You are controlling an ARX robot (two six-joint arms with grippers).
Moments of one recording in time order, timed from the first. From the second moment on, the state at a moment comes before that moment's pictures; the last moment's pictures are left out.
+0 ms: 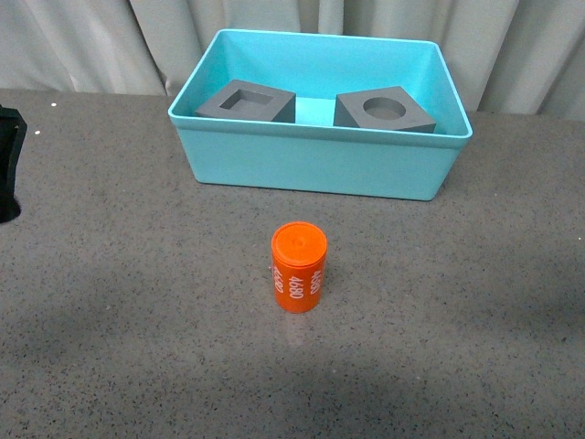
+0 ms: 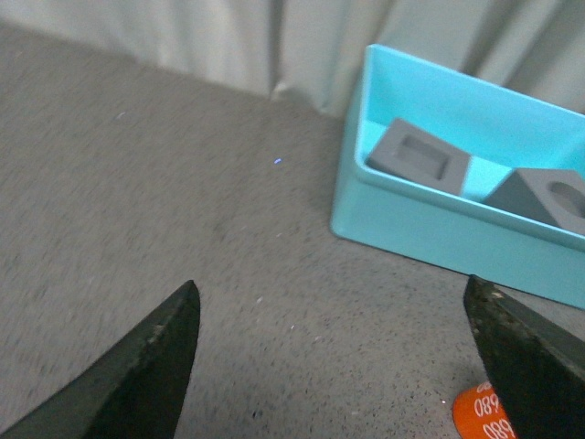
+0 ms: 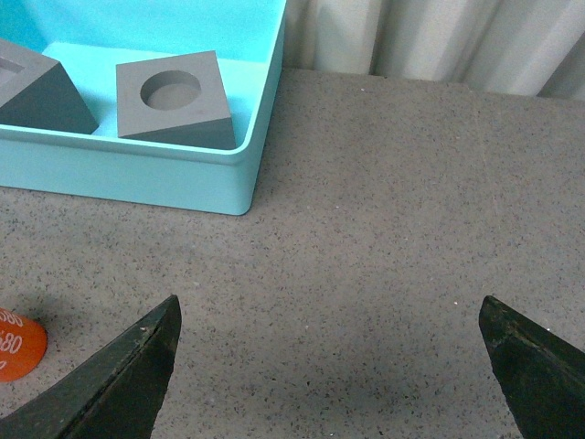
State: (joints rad) left arm -0.38 1.14 0.16 0.74 -0.41 -0.32; right arm 0.18 1.14 0.40 0.25 0.09 0.02
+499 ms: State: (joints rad) left arm -0.15 0.70 0.02 0.68 -0.15 -0.02; right arm 0.18 1.14 0.40 0.25 0.09 0.02
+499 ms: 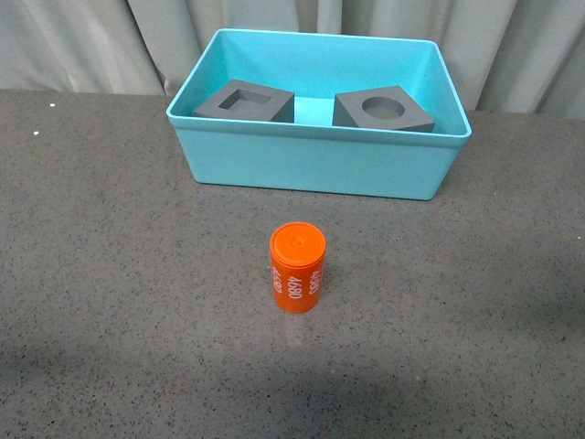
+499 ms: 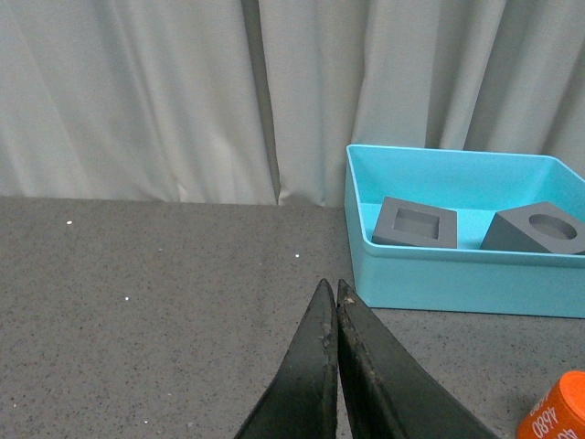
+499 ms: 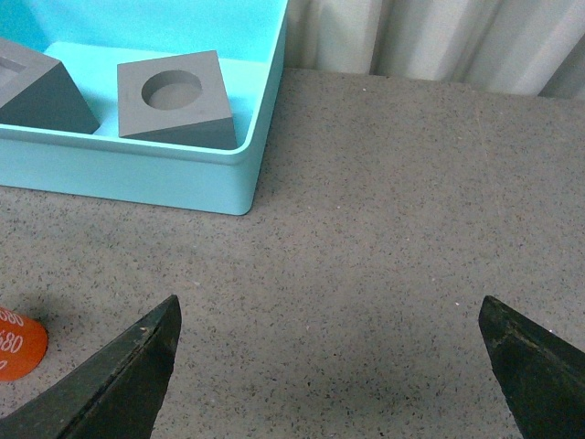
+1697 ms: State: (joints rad) left arm 0.00 0.16 0.02 0.16 0.00 -0.01; right arm 0.18 1.14 0.40 0.25 0.09 0.02
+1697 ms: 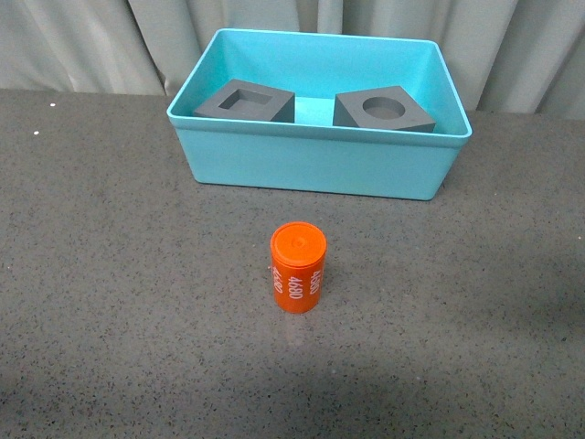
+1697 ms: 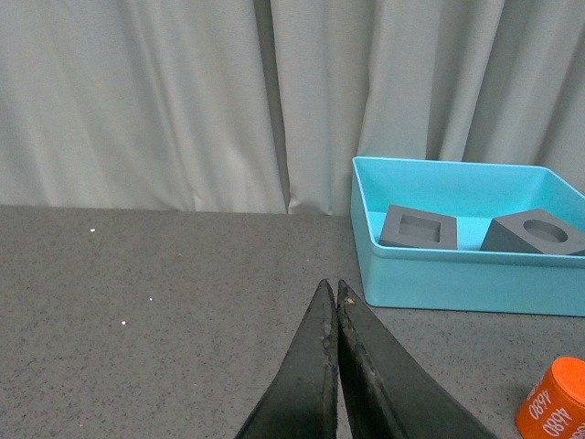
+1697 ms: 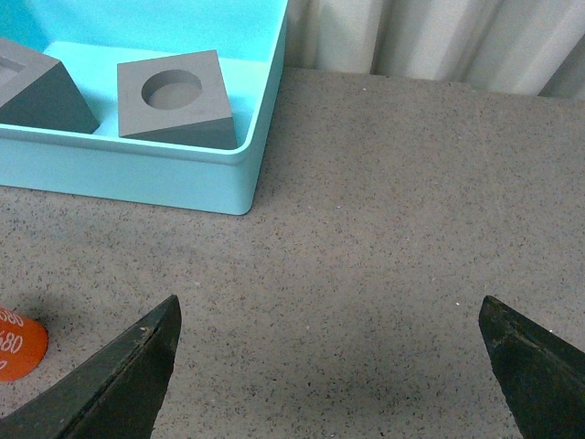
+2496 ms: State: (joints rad) left arm 0.00 0.01 0.02 0.00 0.00 -0.01; right arm 0.18 1.13 0.40 0.25 0.09 0.02
